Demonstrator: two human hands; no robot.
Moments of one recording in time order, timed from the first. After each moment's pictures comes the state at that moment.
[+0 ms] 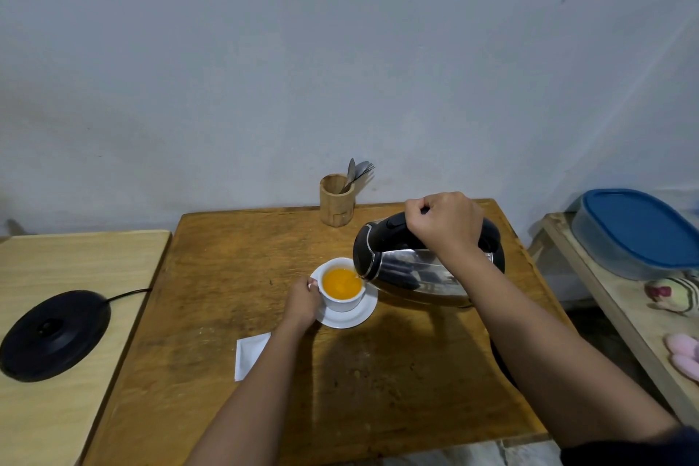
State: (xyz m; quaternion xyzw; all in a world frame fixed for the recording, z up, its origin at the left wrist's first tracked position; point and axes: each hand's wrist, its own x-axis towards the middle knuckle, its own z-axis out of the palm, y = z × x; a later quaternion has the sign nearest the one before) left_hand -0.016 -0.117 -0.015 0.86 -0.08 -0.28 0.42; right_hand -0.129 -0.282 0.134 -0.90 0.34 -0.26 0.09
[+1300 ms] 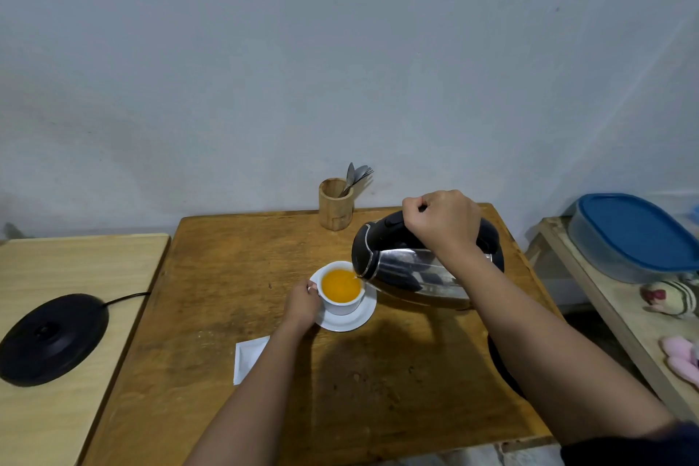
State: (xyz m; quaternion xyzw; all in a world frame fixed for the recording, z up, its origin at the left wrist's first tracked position) left_hand -0.015 -0.118 -0.015 0.86 -0.08 -0.29 0.42; right_hand -0.127 -0.278 0.144 -0.90 0.35 -0.26 0.09
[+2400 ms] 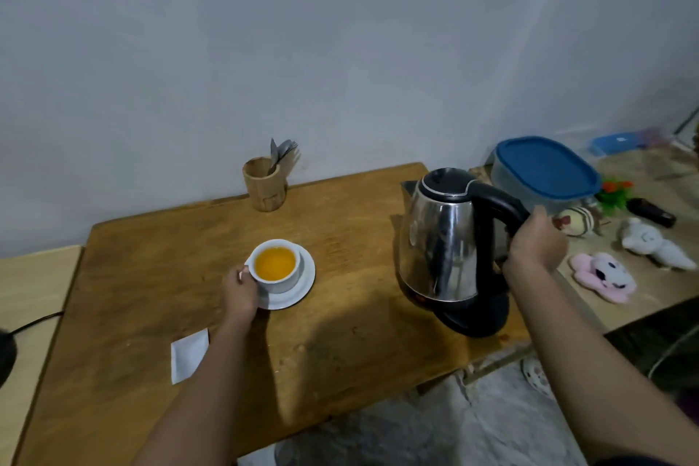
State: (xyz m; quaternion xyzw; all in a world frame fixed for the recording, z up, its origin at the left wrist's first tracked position) left_hand -0.028 -0.123 -0.035 0.84 -0.03 -0.22 0.50; right_hand -0.311 -0.336 0.116 -0.33 0.71 -0.48 0.39
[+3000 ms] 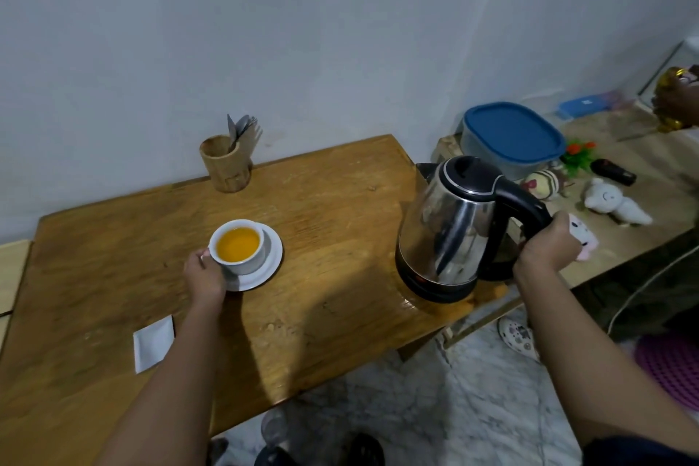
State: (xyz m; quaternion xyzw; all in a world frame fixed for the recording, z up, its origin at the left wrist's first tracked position) left_hand -0.038 -0.131 -0.038 0.83 0.02 -0.20 0.52; right_hand -0.388 -0.348 0.082 -0.19 0.66 -0.60 0.40
